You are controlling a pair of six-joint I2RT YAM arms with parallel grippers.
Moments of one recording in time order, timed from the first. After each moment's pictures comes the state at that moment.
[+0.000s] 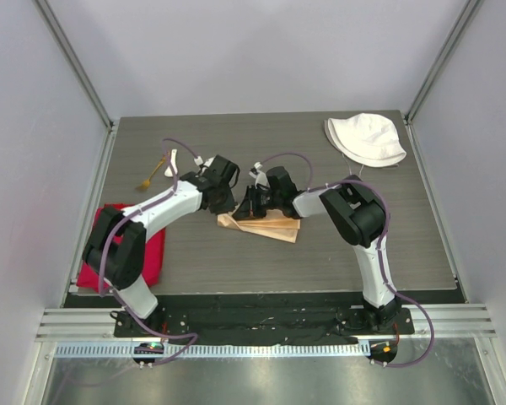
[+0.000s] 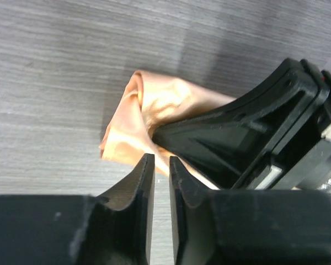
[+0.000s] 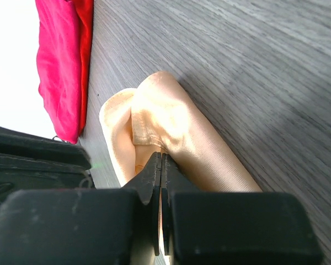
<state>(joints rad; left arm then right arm) -0.58 1.69 1.19 -0.57 -0.18 -0.82 0.61 2.16 1.15 0.42 -0.68 0.74</state>
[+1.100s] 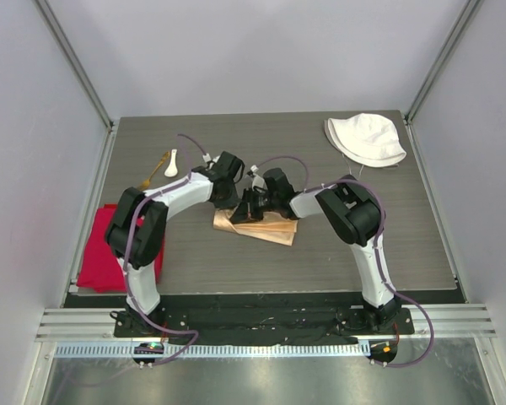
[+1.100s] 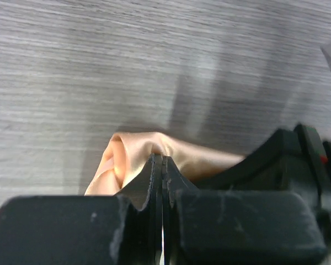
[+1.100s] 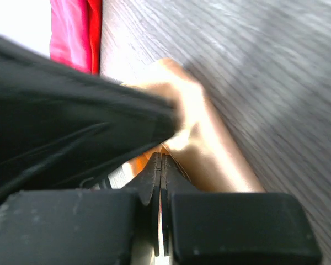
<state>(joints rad) -0.54 1.89 1.29 -0.52 -0.17 -0.73 0.62 2.20 1.17 0.44 -0.76 0.79</state>
